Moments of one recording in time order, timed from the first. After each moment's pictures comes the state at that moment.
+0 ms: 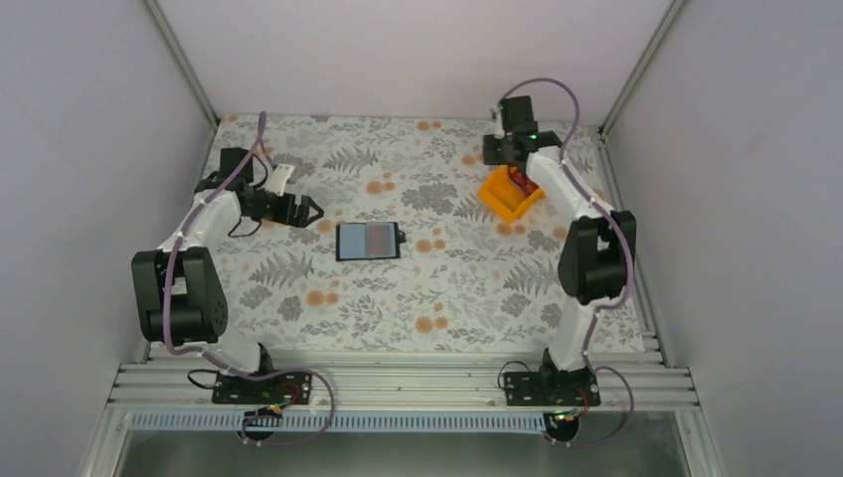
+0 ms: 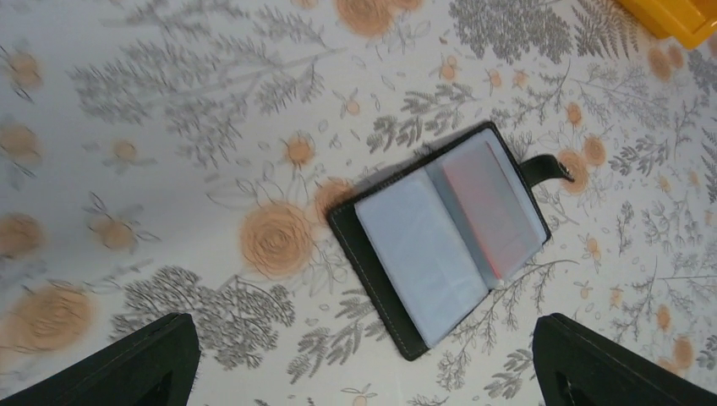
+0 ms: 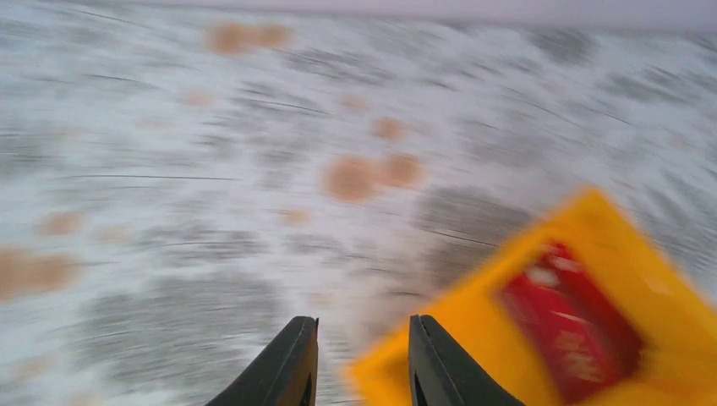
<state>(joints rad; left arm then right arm) 0.10 1.57 1.15 -0.69 0.63 0.30 0.20 1.96 1.70 -0.62 0.10 0.13</state>
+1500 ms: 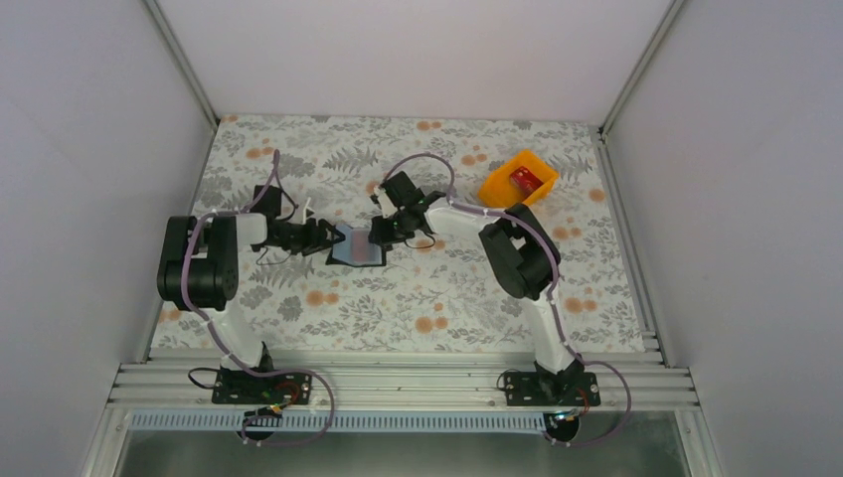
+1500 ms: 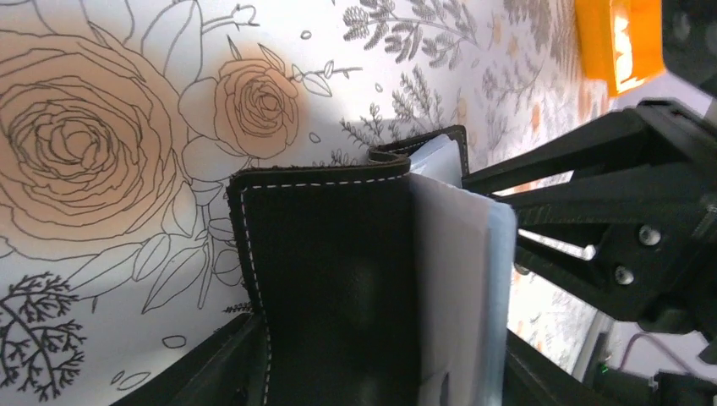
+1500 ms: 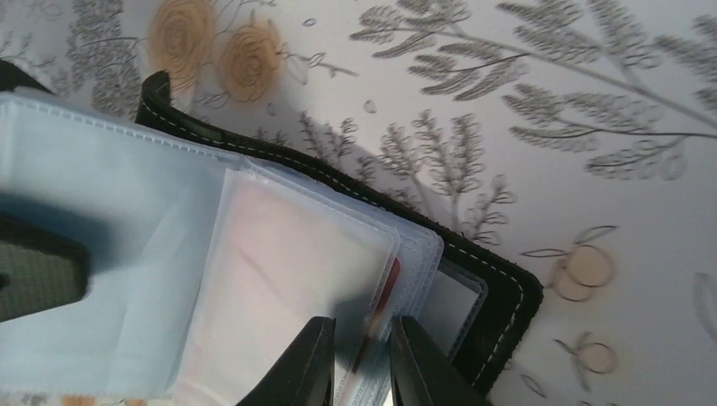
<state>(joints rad) 0.02 1.80 0.86 -0.25 0.87 -0.18 0.73 2.19 1.55 -0.37 -0.34 0.42</state>
